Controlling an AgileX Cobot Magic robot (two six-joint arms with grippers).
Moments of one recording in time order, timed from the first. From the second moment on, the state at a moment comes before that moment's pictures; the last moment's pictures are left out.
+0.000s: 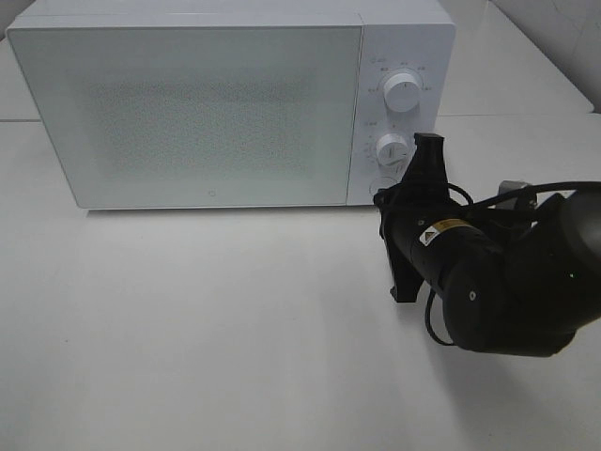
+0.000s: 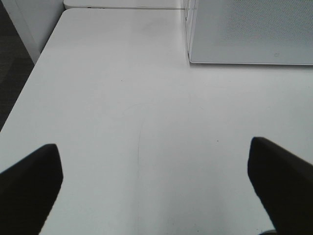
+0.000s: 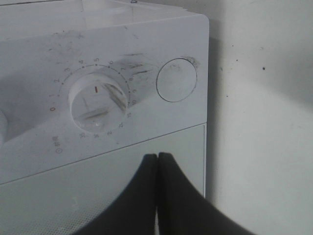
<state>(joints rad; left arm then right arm) 0.03 0.00 -0.52 0.00 1.08 0.00 0.72 1.92 -0.58 0.69 -1.03 1.45</state>
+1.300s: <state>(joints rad) 0.03 0.00 -0.52 0.00 1.08 0.00 0.53 2.13 -0.81 0.50 -0.91 1.49</state>
